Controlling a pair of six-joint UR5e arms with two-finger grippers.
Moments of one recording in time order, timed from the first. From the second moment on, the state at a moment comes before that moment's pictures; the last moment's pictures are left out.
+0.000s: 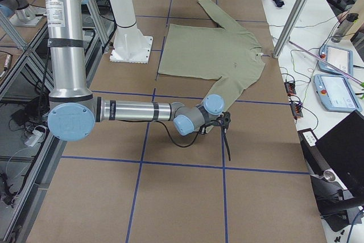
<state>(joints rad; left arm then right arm) -1.52 -1.54 -1.83 -1.67 -2.31 -0.02 1.17 -1.54 1.51 -1.01 2.50 0.83</state>
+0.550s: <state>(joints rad) -1.52 -1.54 -1.84 -1.70 -2.32 -0.02 0.89 -1.20 1.65 -1.07 2.18 1.41</state>
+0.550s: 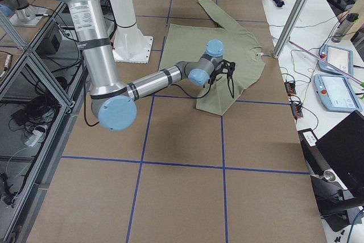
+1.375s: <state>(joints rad) -1.52 -1.54 -1.83 -1.71 -2.34 -0.02 0.69 -0.48 1.12 -1.07 1.87 1.66</state>
